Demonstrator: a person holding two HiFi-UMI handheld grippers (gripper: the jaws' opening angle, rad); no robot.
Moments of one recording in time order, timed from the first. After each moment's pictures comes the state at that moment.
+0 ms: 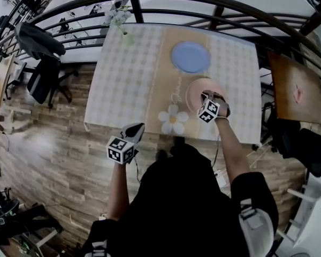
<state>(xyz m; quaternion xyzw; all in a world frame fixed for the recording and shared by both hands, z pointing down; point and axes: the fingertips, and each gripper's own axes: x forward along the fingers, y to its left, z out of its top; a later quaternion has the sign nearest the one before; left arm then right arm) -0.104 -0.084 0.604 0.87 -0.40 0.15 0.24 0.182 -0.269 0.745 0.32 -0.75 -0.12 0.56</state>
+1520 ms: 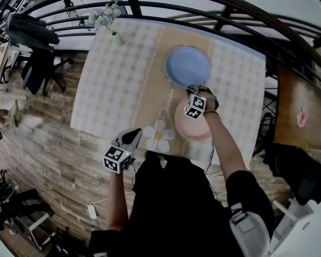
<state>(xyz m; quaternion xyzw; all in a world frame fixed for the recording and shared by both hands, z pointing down) -0.041 -0.188 0.626 0.84 -0.44 0.17 0.28 0.144 -0.411 0.809 0.19 -0.79 -0.15 0.56</state>
